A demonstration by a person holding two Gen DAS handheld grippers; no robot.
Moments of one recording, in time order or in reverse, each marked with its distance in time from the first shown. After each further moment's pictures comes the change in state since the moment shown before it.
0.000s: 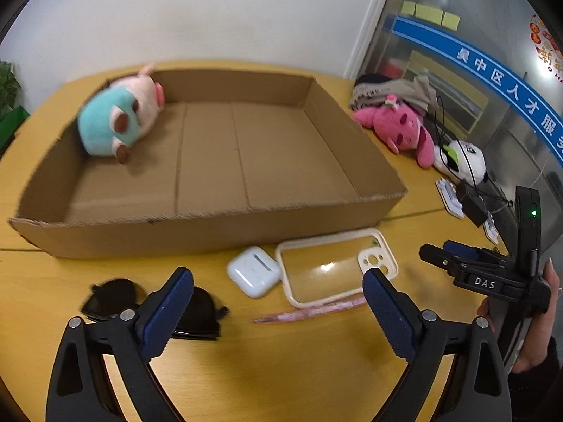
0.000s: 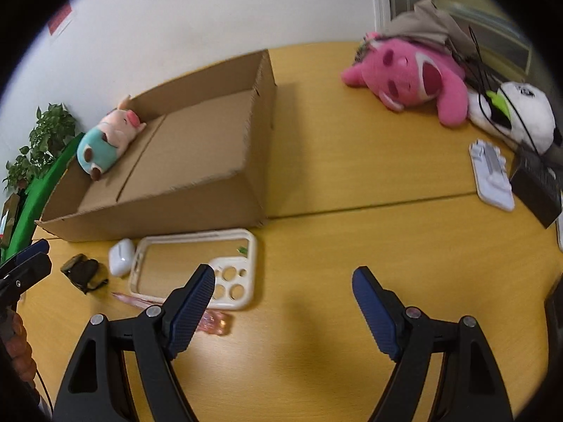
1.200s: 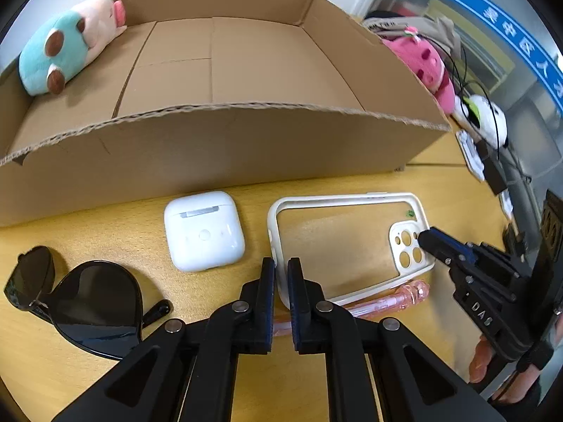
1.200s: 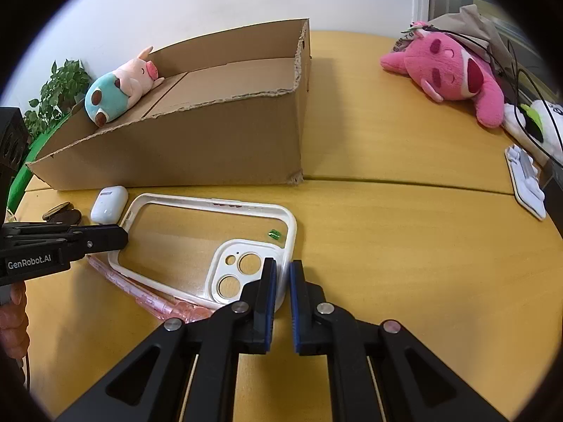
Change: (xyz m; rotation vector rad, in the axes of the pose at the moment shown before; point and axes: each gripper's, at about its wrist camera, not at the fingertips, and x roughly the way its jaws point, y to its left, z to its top) left arm 0.077 -0.010 -0.013 -0.022 0.237 -0.006; right arm 0.033 0.032 -0.030 -0.136 0.017 0.003
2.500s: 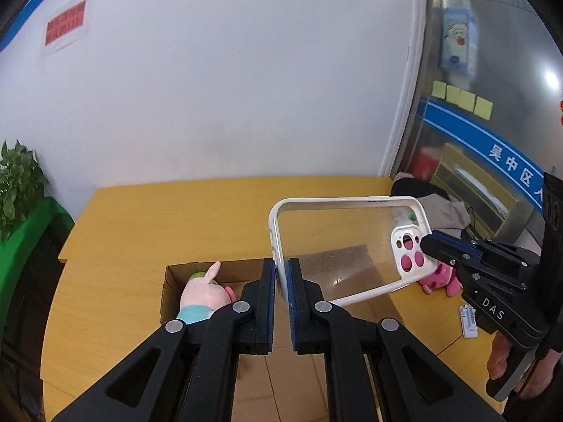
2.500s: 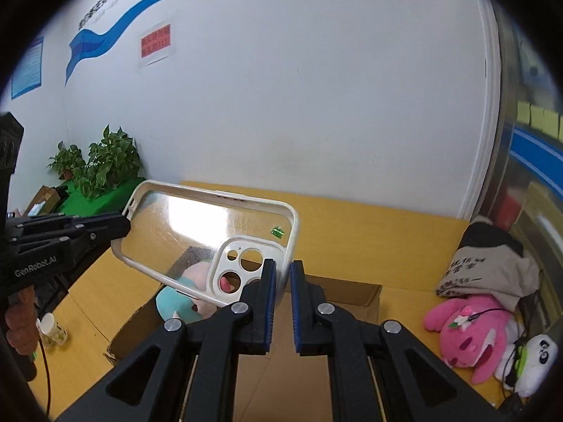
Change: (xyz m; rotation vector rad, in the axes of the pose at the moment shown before) left arm -0.246 0.072 0.240 0.047 -0.480 0.152; right arm -0.121 0.113 0.315 -0.188 -0.367 0.104
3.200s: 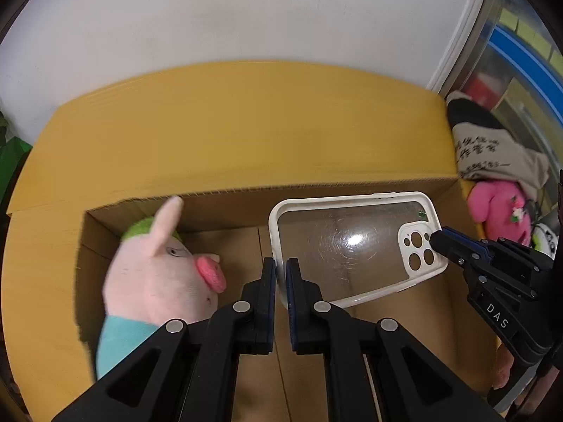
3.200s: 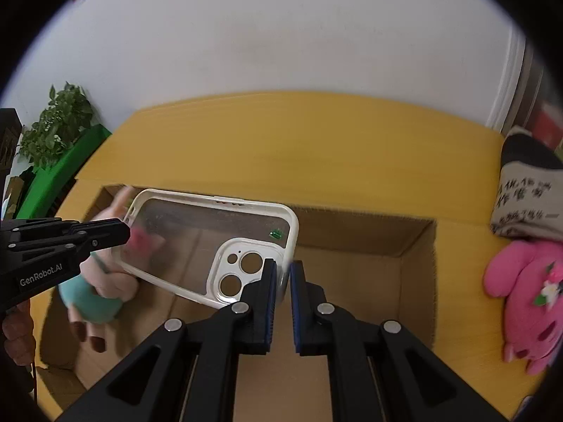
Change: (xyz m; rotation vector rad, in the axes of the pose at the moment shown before) left arm 0.250 0.026 -0.061 -0.031 0.406 0.040; right arm 0.228 -0.053 -0.075 0.116 0.363 -0.018
